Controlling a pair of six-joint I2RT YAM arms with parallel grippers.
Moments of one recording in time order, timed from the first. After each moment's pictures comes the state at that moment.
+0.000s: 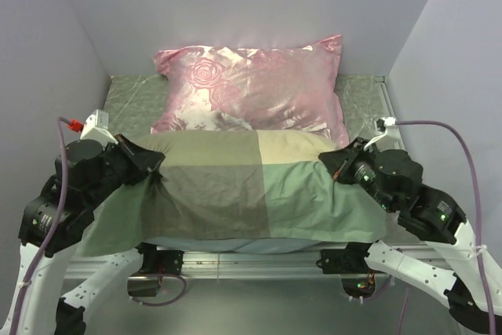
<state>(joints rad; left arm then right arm) -0.39 0.68 1.32 -1.07 -0.05 -0.84 0.82 0.66 1.12 -0.82 0.35 0.79</state>
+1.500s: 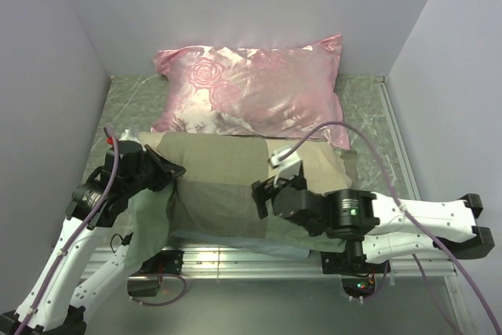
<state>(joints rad) -0.39 0.68 0.96 -0.91 0.03 -1.06 1.45 1.01 1.09 -0.71 0.78 0.59</state>
